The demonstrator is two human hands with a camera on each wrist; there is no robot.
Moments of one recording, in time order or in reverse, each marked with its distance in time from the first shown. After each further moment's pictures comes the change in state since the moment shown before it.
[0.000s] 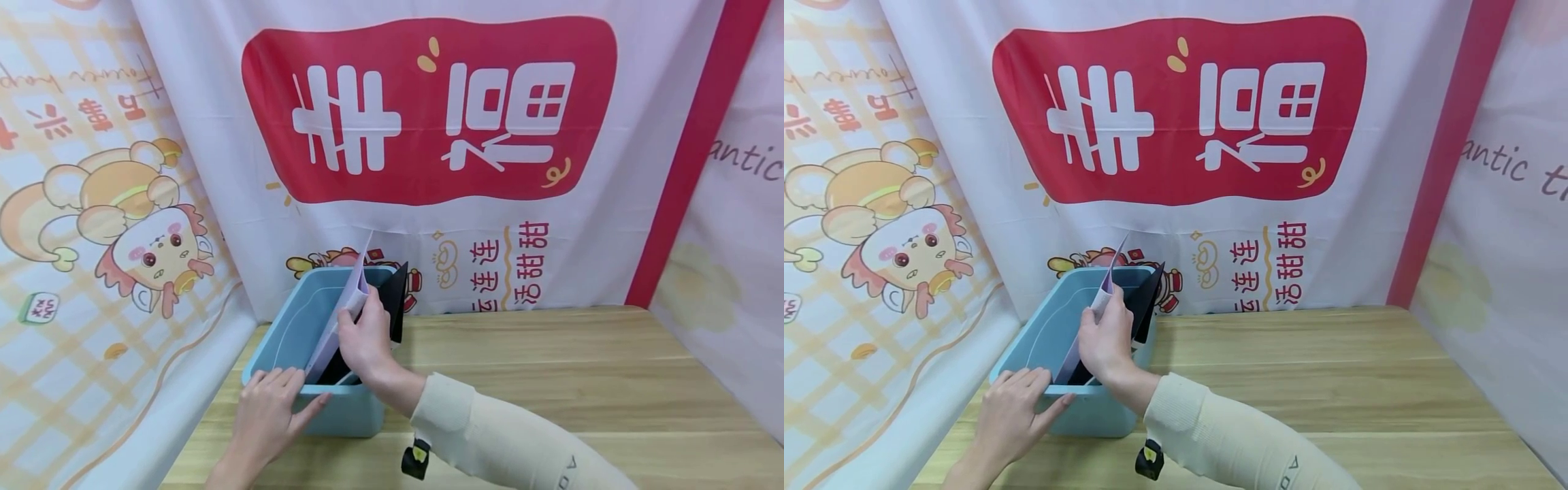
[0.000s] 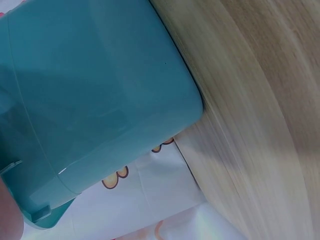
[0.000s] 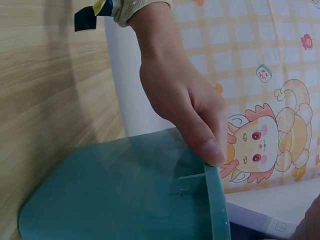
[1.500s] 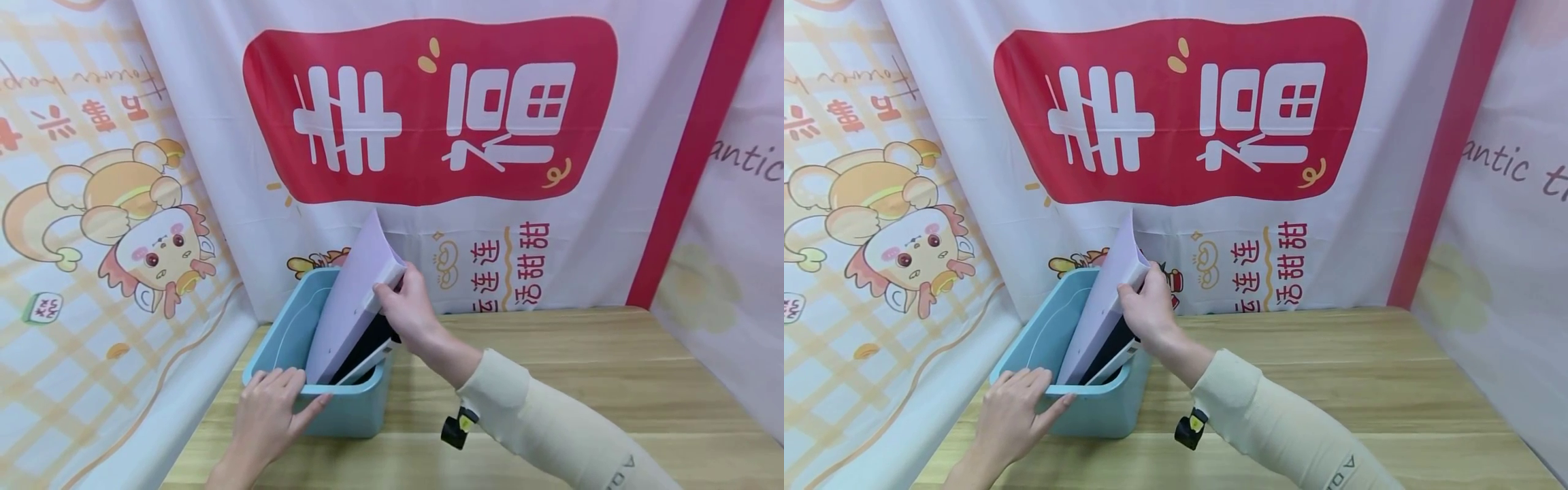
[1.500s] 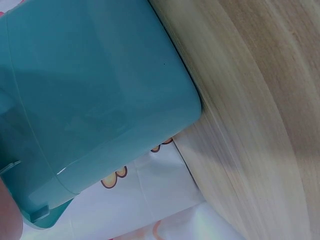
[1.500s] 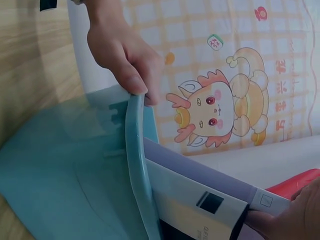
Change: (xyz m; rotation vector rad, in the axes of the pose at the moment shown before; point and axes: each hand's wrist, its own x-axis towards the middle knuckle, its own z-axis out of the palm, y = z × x) left_hand -0.002 0.000 0.000 0.001 -0.005 -0.013; right_hand 0.028 -0.027 -0.060 0.201 -0.089 0.019
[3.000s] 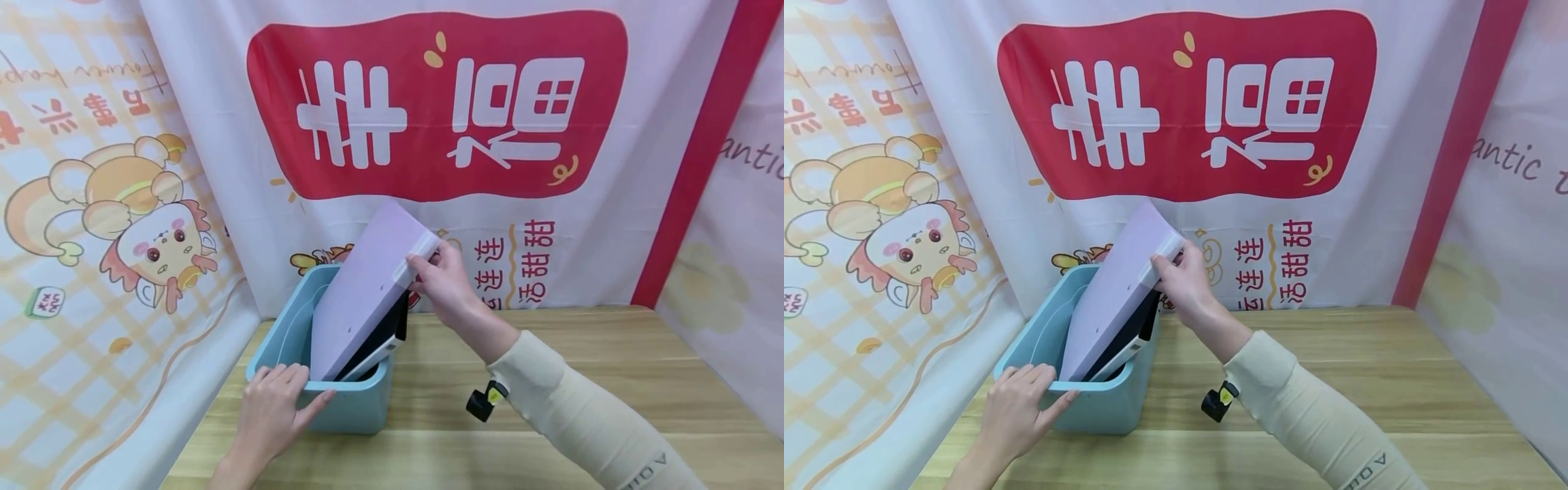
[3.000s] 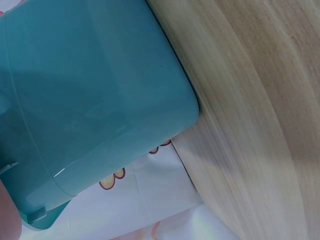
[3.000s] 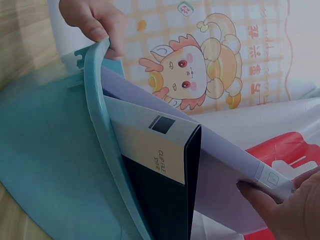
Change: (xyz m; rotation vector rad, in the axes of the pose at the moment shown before) left_hand 0.001 -0.002 0.003 -0.018 -0.006 -0.014; right_hand 0.026 -0.020 -0.048 0.105 -0.041 0.085
